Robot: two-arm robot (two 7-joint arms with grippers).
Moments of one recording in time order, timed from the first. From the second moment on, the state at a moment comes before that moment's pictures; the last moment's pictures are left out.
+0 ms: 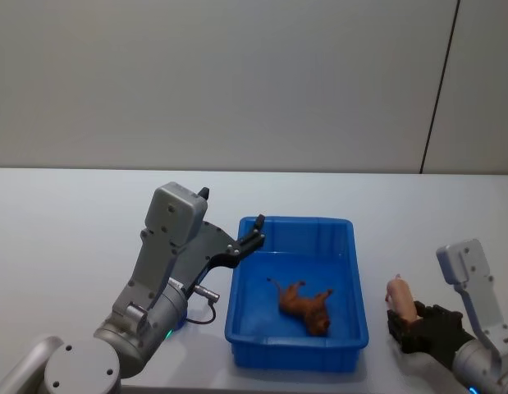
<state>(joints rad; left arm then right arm) -0.24 0.38 0.45 -1.63 -0.20 0.01 -0.01 0.08 0.25 -0.25 -1.57 0.17 0.46 0.10</state>
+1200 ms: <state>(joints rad) -0.24 0.38 0.45 -1.63 -0.20 0.01 -0.01 0.13 0.23 -0.23 -1.68 0.21 0.33 0.12</state>
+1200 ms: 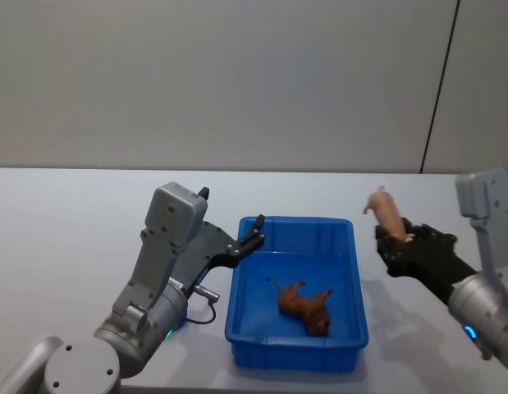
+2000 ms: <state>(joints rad) -0.24 0.38 0.45 -1.63 -0.20 0.01 -0.01 0.21 0.13 -0.31 -1.61 0.14 0.43 0.22</state>
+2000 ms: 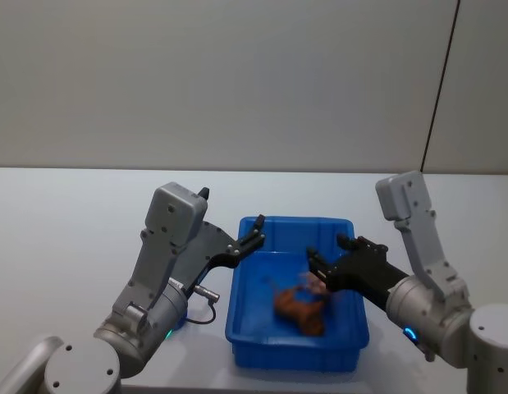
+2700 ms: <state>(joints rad) -0.24 0.38 0.45 -1.63 -0.20 0.01 -0.01 0.20 0.19 -0.26 -1.62 0.19 0.30 0.27</state>
